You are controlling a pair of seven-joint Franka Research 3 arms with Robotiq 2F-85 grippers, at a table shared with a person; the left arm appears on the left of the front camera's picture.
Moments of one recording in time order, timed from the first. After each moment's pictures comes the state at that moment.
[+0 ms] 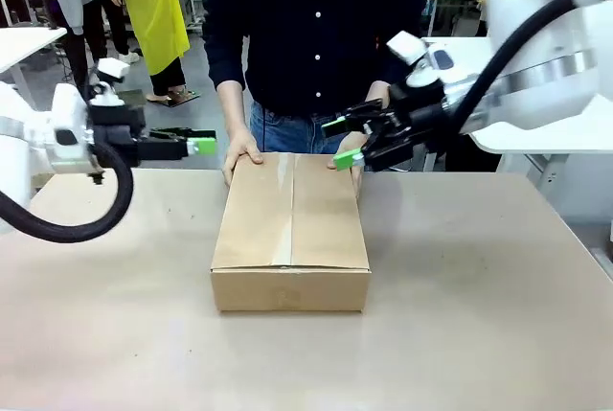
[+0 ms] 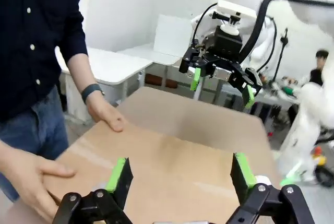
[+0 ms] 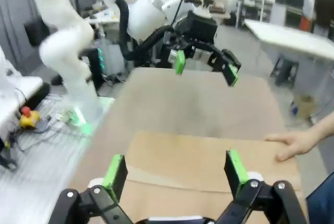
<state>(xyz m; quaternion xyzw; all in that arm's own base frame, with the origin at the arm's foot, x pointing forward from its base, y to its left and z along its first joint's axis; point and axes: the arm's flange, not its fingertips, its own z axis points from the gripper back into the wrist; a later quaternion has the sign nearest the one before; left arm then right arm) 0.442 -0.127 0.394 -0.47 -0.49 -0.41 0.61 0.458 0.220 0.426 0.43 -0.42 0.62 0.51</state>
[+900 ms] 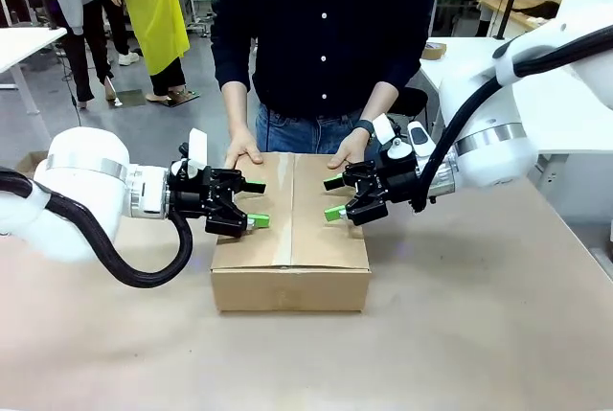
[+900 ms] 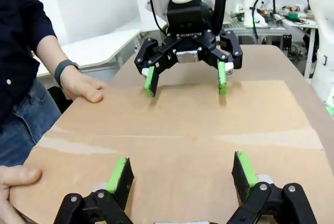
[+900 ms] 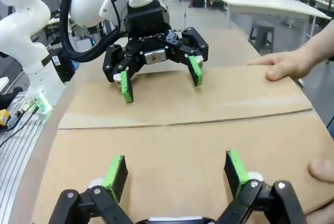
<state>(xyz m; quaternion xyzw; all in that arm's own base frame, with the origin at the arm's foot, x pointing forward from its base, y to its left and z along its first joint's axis) 0.454 -0.196 0.299 -0.37 -0.50 -0.55 0.56 0.477 0.210 0.313 0.41 -0.40 0.55 0.61</state>
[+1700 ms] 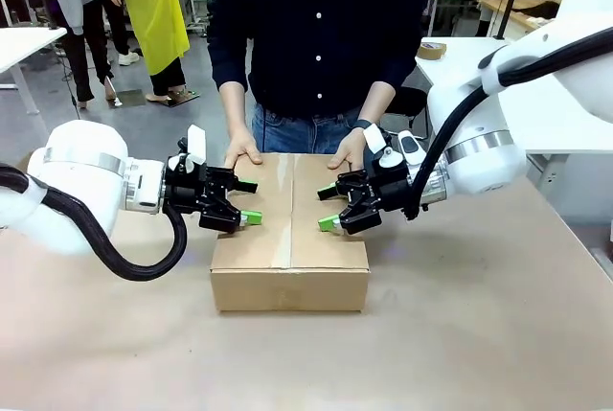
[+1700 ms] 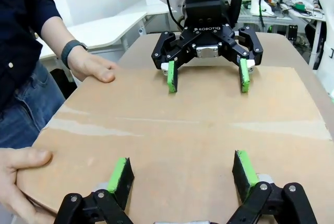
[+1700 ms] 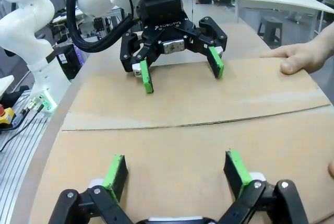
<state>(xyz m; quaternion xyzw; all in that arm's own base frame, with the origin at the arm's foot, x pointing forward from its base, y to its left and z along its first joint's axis) 0.465 -0.183 0.302 -0.35 -0.48 -0.54 0.60 0.475 0.221 0.298 0.43 -0.38 0.55 0.60</state>
